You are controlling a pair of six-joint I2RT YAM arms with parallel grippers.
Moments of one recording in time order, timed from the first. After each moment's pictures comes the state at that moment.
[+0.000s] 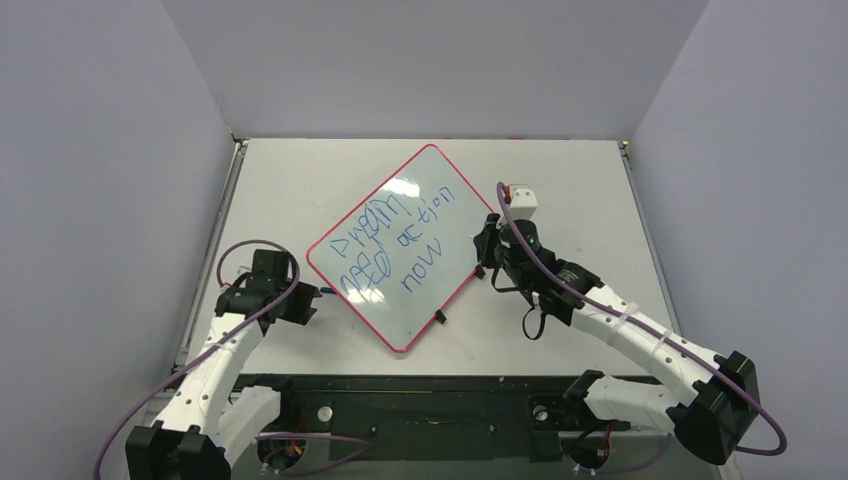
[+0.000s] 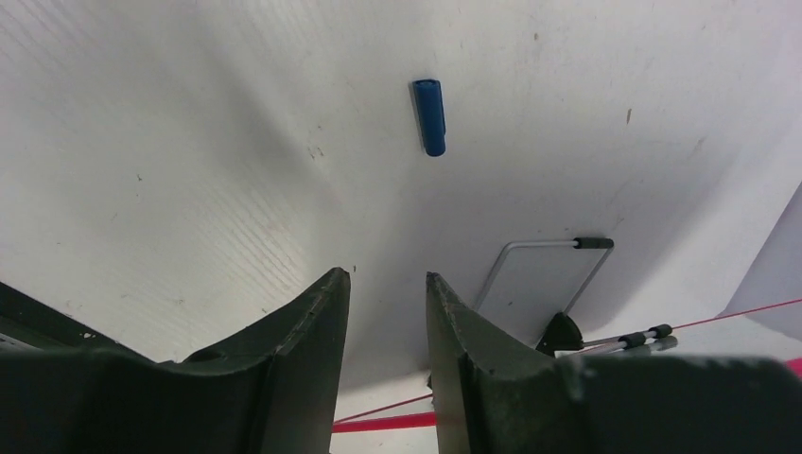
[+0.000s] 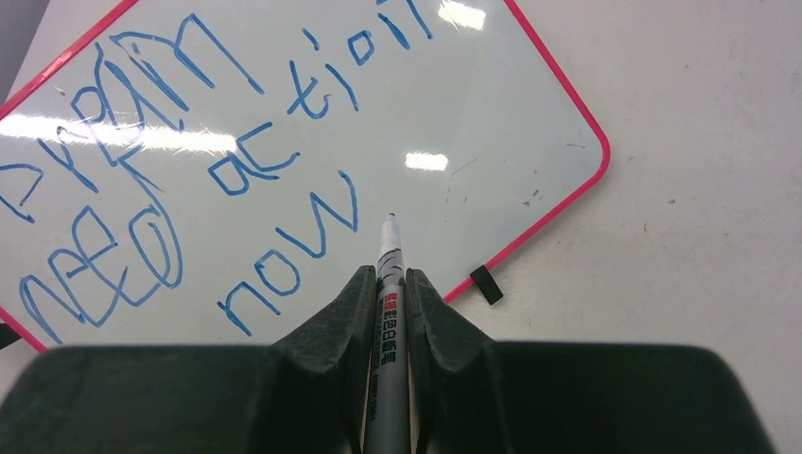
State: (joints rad) left arm -0.10 0.90 0.64 -0.81 -0.06 -1.38; right arm 0.74 1.09 0.88 -0.24 0.35 0.44
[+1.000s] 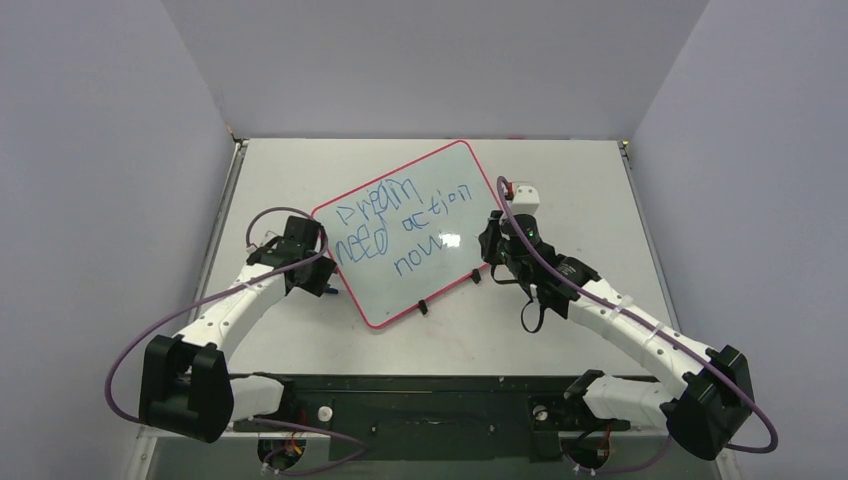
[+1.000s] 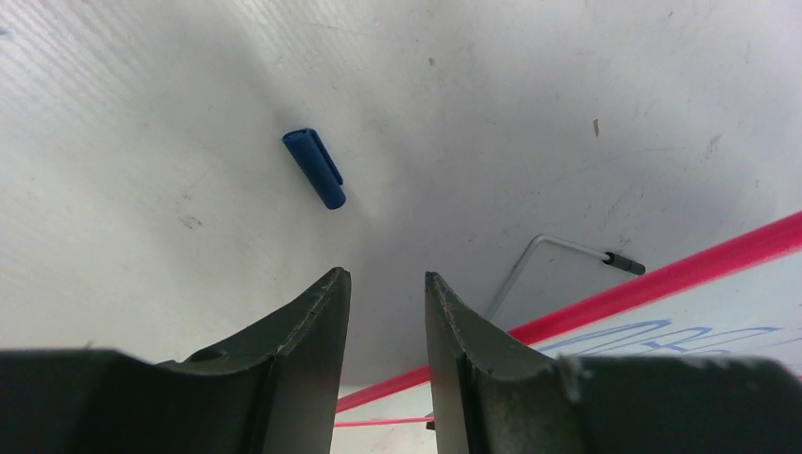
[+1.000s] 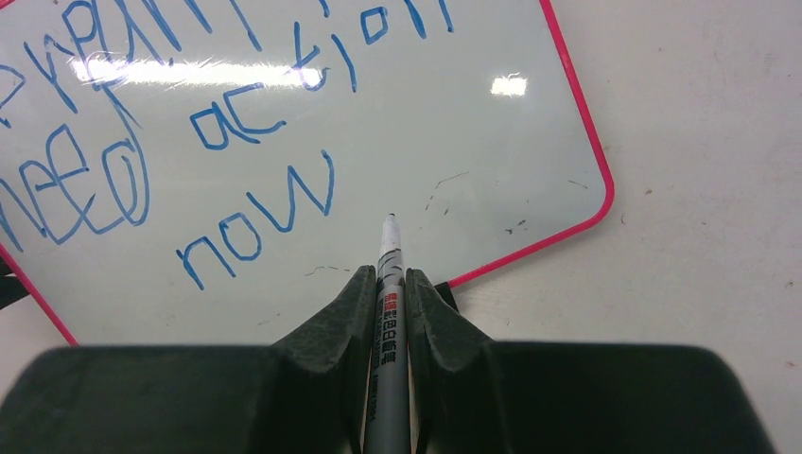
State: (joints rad) left arm -0.27 1.24 0.80 -0.66 -0.18 -1.34; right arm 0.68 1.14 0.88 -0.24 0.33 0.44
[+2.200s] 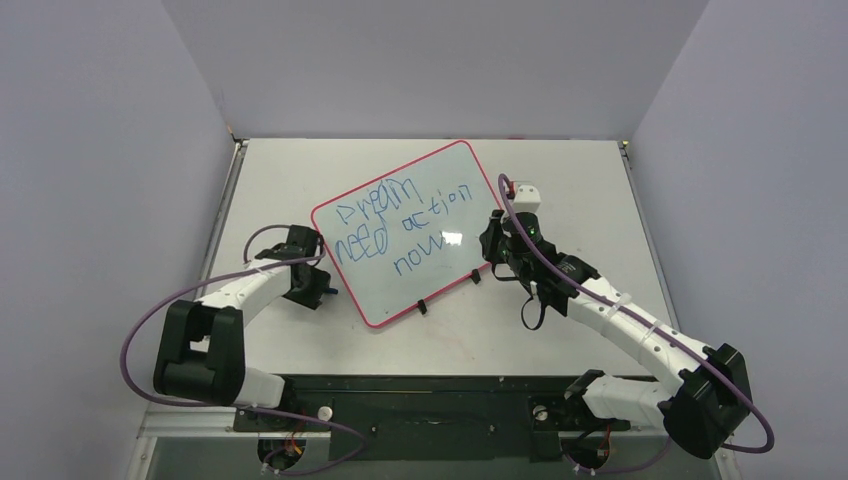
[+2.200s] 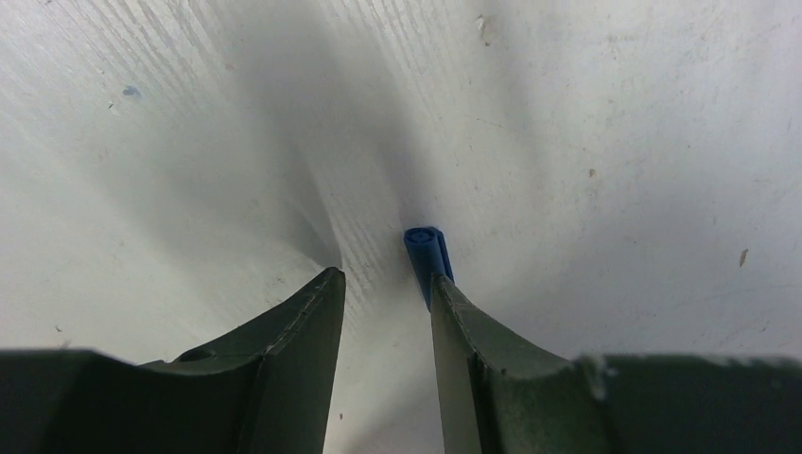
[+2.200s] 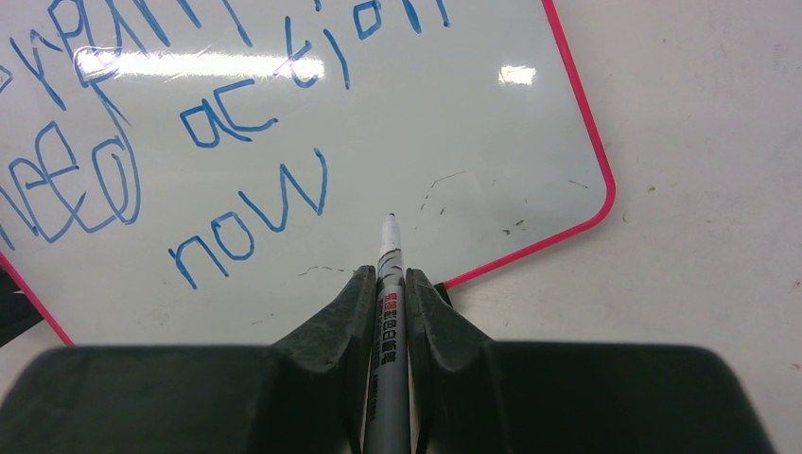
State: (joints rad) left arm -0.19 1.41 0.74 -0.61 -0.22 -1.37; right arm 0.65 1.15 0.87 -0.23 0.30 0.44
